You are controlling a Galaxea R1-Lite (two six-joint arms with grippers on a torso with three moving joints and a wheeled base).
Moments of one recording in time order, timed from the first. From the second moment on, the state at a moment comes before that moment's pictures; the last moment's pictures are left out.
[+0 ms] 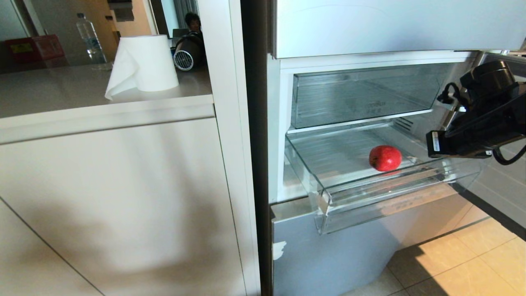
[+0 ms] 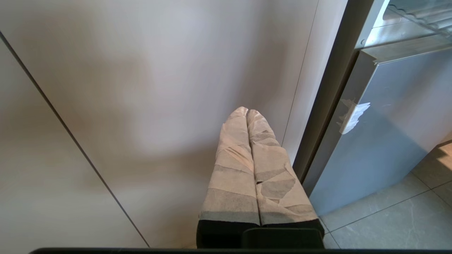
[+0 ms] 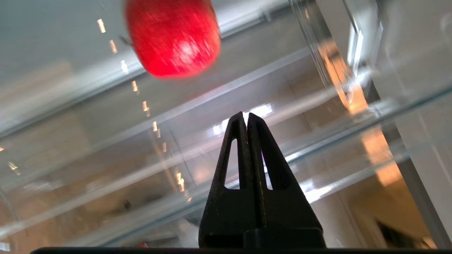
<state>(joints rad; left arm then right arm) -0.01 0.00 0.00 0.00 0.00 0.00 0.00 1.83 -1.62 0.54 -0.14 0.12</state>
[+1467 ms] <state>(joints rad) -0.01 0.00 0.00 0.00 0.00 0.00 0.00 1.92 -1.71 0.50 -0.06 0.12</state>
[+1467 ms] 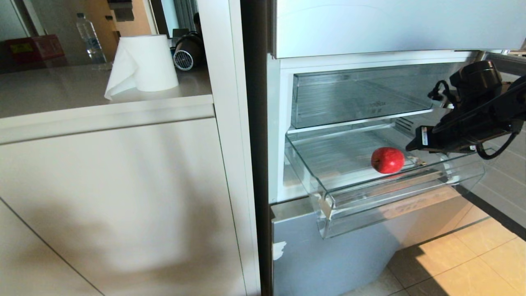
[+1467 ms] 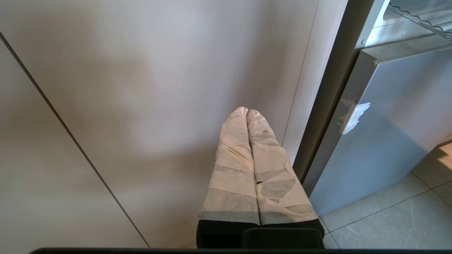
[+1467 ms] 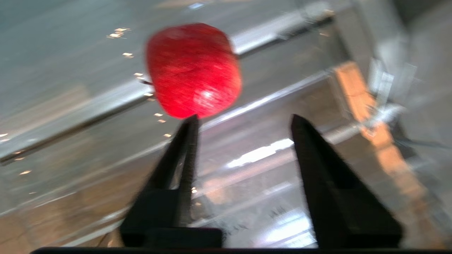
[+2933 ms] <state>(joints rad) -0.01 0.00 0.00 0.00 0.00 0.00 0.06 2.18 -1.92 0.50 -0.01 0.13</state>
